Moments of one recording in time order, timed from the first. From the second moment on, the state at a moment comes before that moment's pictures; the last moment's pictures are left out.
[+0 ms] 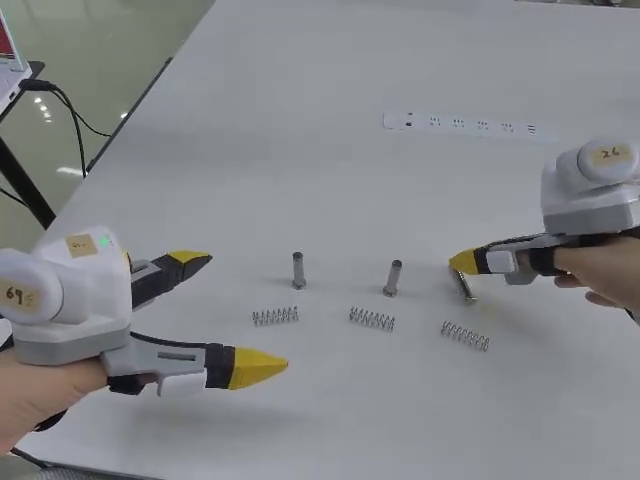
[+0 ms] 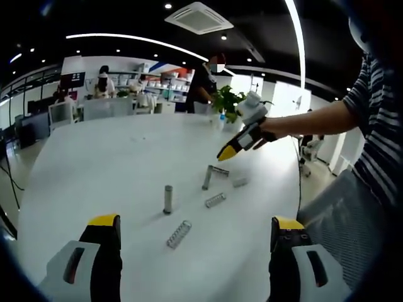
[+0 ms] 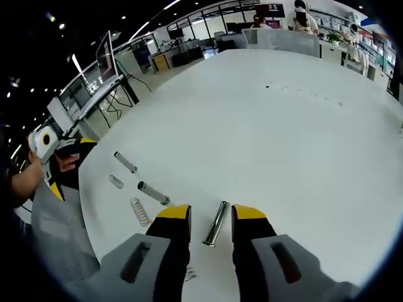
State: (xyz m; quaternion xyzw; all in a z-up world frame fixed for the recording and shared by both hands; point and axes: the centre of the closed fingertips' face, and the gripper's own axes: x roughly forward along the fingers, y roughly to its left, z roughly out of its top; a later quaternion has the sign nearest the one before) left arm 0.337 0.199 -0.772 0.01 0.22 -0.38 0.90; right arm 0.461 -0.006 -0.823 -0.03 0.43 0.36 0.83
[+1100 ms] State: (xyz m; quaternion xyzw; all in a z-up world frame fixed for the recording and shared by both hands) left arm 0.348 0.200 -0.766 0.02 0.22 -0.38 0.90; right arm 0.470 -0.004 -0.861 -0.04 0.47 0.30 0.83
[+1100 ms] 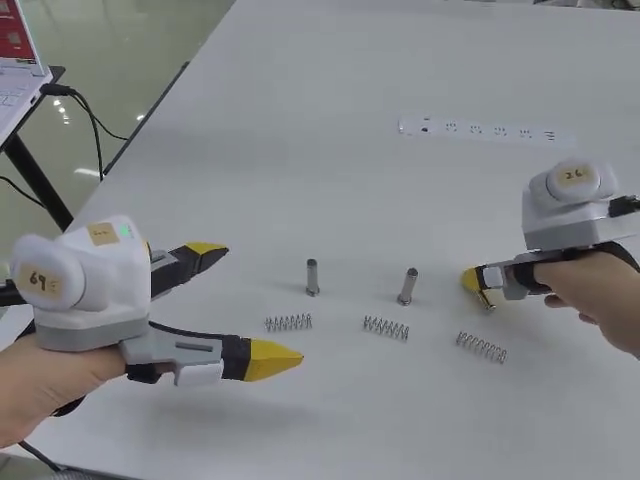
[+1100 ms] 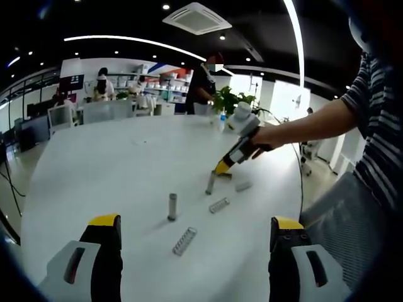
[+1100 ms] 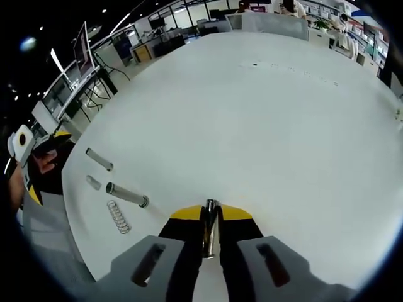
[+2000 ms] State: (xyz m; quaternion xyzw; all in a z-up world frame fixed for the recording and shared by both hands) left arm 0.344 0.196 -0.762 0.02 0.21 -0.38 0.90; right arm 0.461 -0.020 -0.815 -0.04 0.39 0.31 0.86
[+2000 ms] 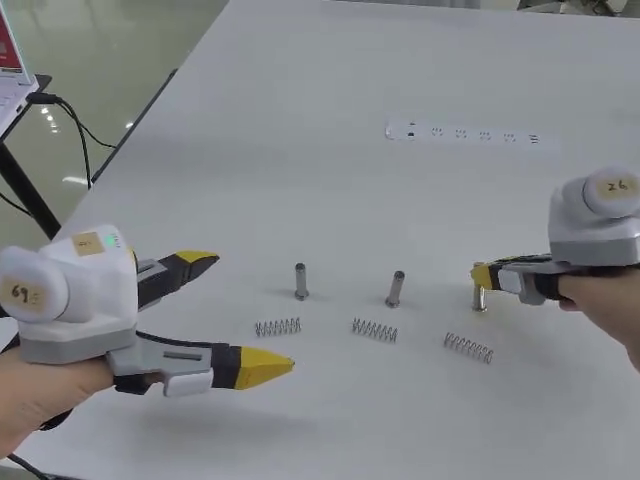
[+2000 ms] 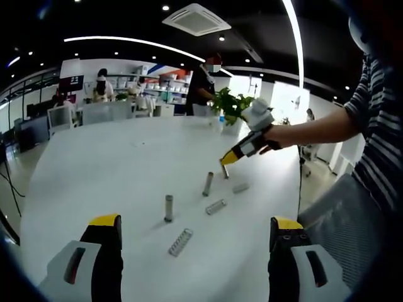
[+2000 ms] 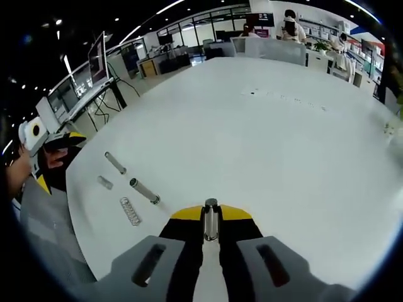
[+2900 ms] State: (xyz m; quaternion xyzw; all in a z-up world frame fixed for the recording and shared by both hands) left arm 0.341 0.194 -0.760 0.02 0.21 -0.39 0.90; right arm 0.435 -0.027 -0.812 -0.08 0.37 0.33 0.86
